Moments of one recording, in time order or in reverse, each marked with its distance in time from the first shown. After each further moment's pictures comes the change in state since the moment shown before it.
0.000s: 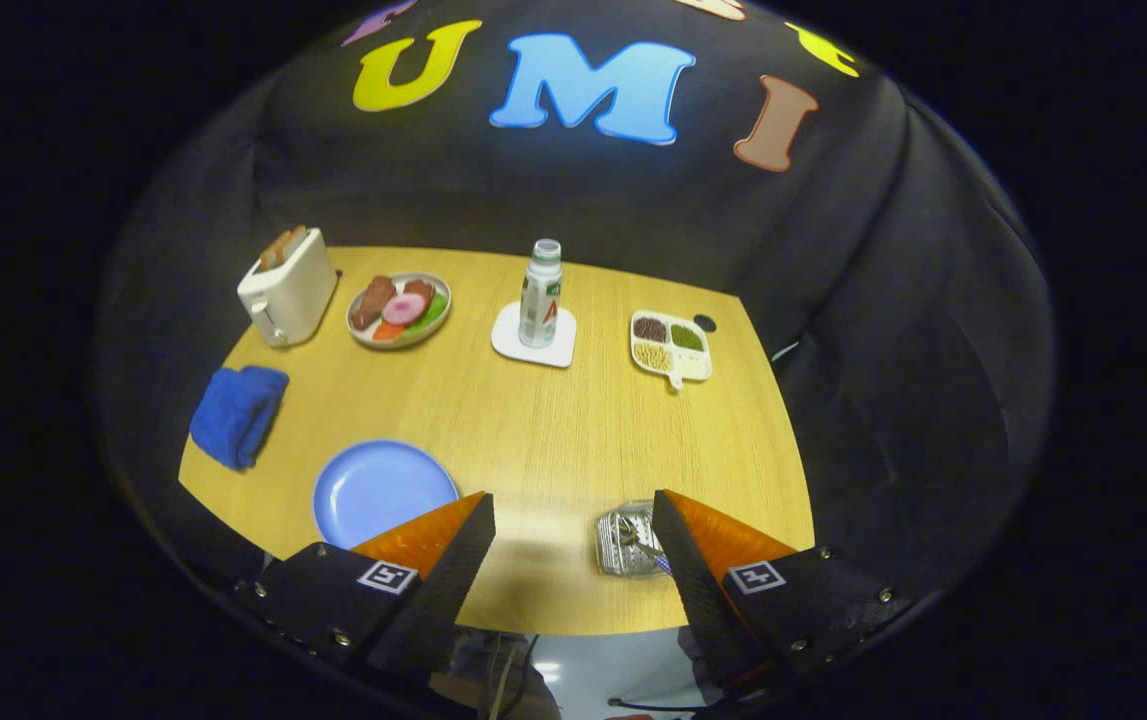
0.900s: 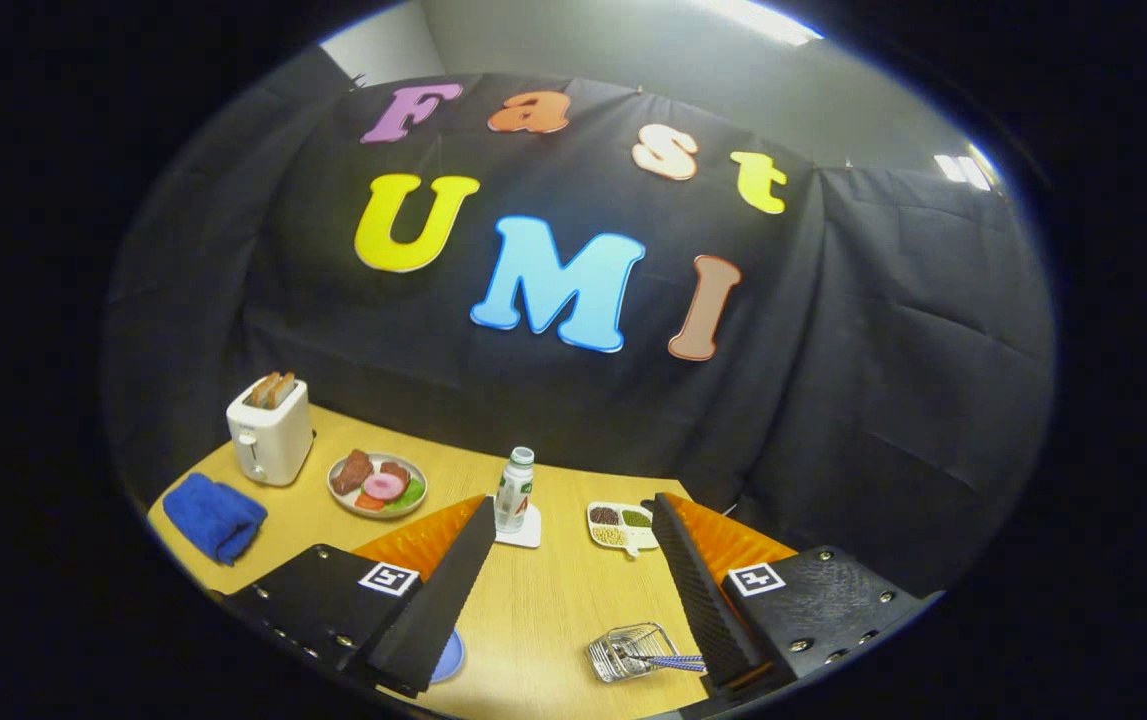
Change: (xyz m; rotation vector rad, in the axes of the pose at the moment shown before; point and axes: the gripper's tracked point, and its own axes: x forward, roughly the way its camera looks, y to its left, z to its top) arm -0.065 0.024 0.075 0.012 -0.571 -0.190
